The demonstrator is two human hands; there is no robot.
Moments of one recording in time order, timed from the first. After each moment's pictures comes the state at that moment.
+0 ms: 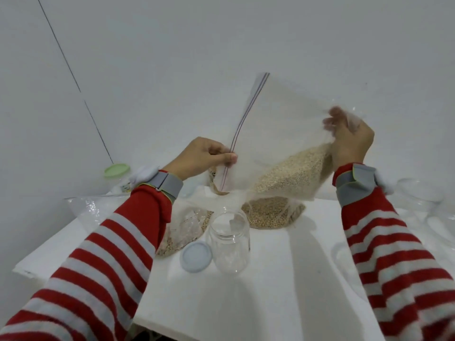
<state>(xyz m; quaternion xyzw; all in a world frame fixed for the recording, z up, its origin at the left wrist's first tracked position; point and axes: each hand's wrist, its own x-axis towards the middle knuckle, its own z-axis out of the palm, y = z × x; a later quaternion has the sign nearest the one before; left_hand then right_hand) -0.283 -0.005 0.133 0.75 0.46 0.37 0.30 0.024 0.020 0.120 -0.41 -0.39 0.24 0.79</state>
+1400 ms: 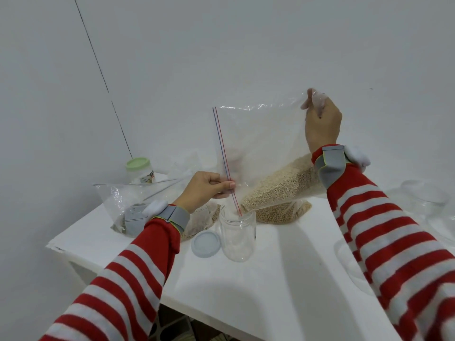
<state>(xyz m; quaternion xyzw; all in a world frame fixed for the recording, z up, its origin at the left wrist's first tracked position) -0.293 -0.068 0.063 0.61 0.49 0.46 0.42 -0.034 0.006 0.154 -0.45 -0.53 0.13 0.71</state>
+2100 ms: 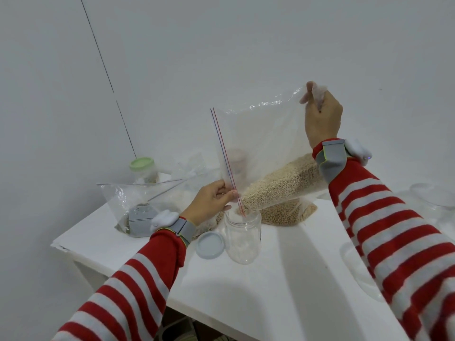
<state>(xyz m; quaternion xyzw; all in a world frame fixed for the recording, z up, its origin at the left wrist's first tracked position) -0.296 -0.073 0.036 0.66 0.50 0.43 0.36 -0.050 0.005 0.169 -0.44 -0.54 0.10 0.71</state>
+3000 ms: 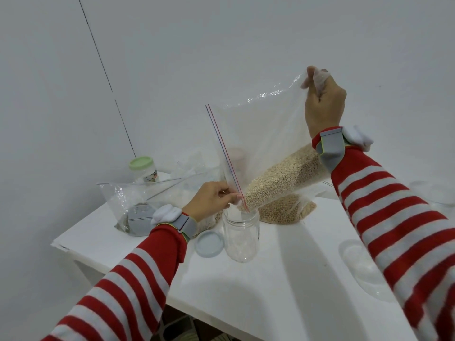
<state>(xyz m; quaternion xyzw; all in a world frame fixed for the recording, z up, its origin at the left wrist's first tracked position) -0.290 -0.072 0.044 0.70 0.53 0.38 0.30 -0.045 0.010 0.185 -0.37 -0.57 -0.01 0.74</state>
